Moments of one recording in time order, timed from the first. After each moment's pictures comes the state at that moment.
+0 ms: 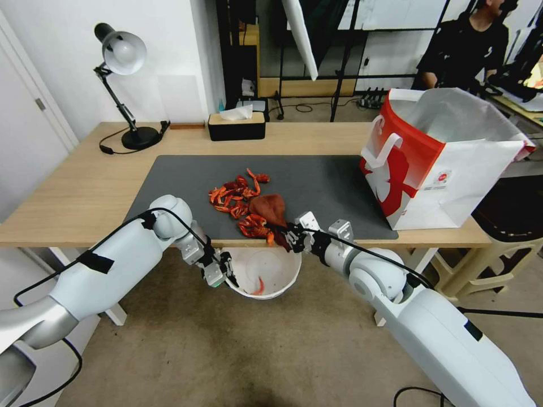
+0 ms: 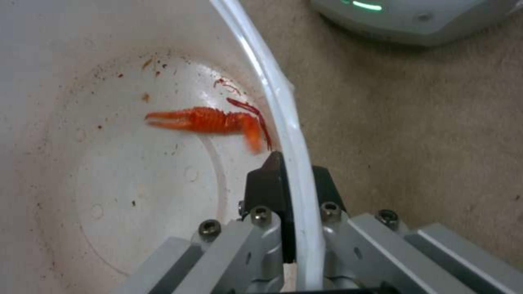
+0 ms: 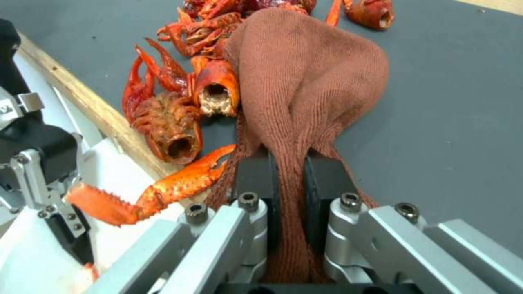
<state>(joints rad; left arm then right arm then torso) 0.40 -0.90 0.32 -1.40 0.27 -0.65 1.38 -0.89 1.01 -0.02 1.91 0.50 -0.55 -0.09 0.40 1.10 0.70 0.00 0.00</state>
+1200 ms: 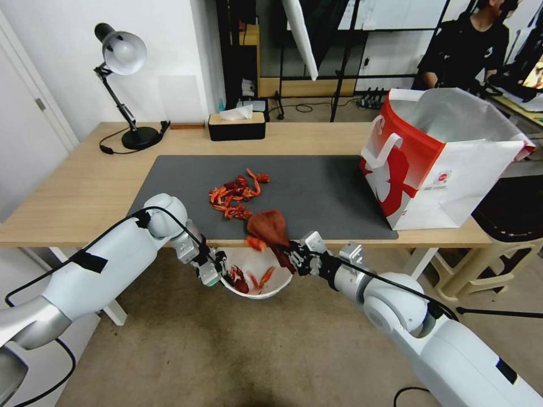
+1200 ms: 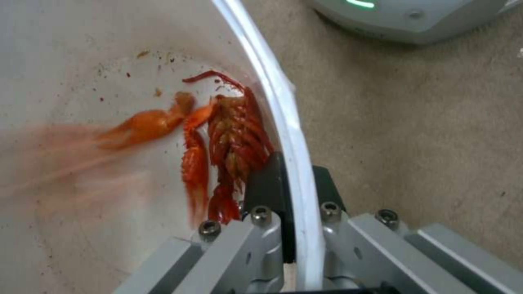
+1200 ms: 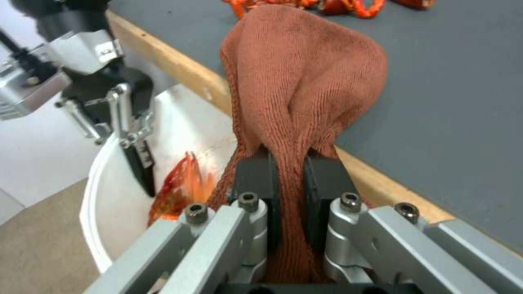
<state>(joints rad) 0.40 -0.87 0.31 -1.41 0.26 -0.65 1.40 -1.08 0.96 0.05 2.07 0.45 -0.54 -0.14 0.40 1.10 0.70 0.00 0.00</state>
